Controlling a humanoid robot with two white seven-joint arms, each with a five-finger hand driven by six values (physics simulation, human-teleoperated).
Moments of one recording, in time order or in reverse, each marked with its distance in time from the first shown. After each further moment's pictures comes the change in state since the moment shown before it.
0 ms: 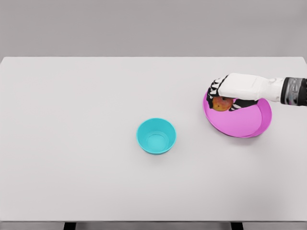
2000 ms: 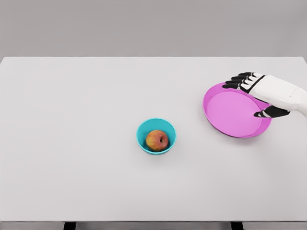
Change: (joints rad) left arm 0.000 0.000 0.000 0.000 0.000 0.000 0.000; right arm 0.439 0.056 -0.566 -0.153 0.027 -0.002 0.000
